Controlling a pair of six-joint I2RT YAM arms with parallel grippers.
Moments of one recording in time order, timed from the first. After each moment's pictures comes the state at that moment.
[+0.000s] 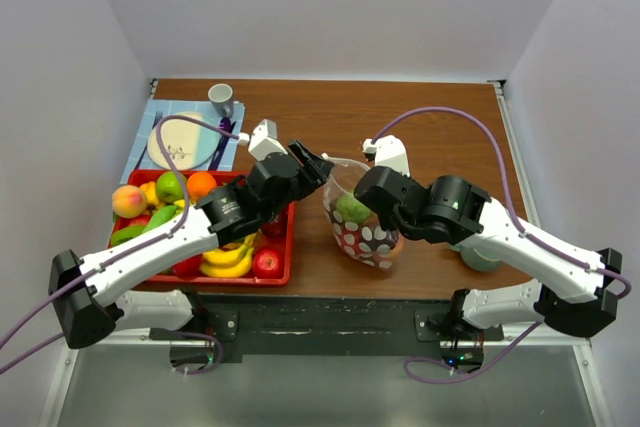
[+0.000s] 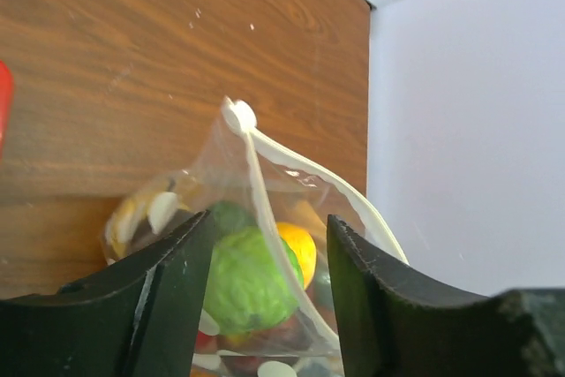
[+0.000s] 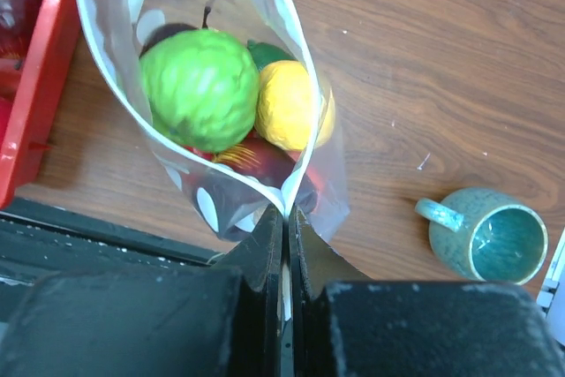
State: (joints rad) left arm -0.95 1.21 1.07 -0.30 -0.47 -1.19; right arm 1.12 1.24 1.48 -1.27 0.65 0.61
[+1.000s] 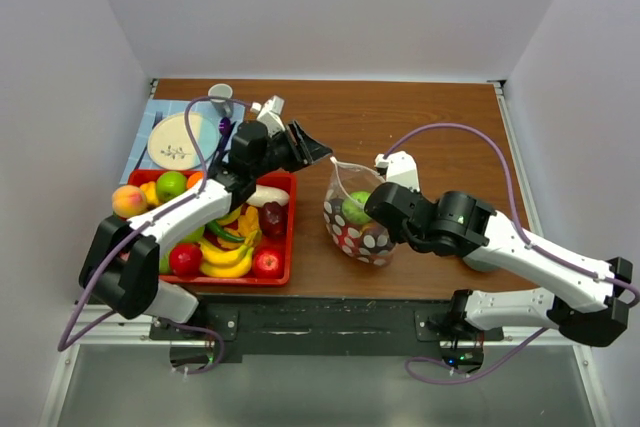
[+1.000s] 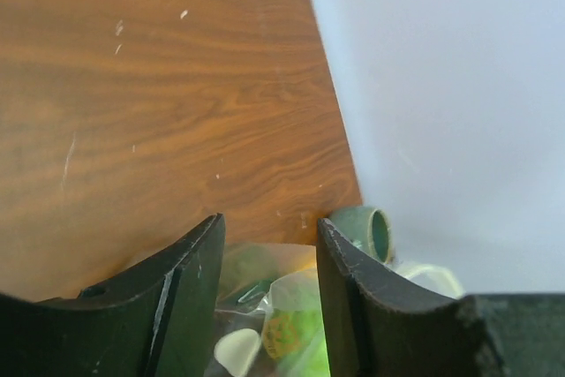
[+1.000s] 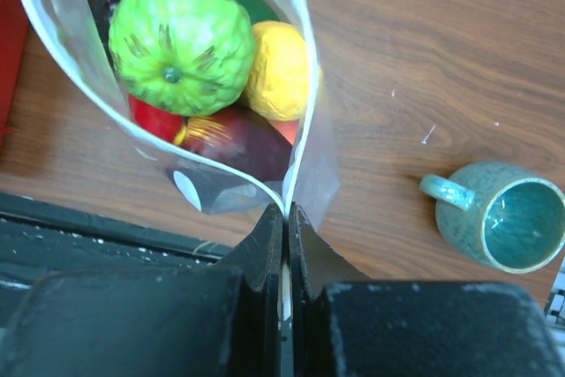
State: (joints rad) left arm -0.52 1.44 0.94 0.22 0.29 -0.91; right arm 1.12 1.13 1.29 -1.24 0.63 0.67
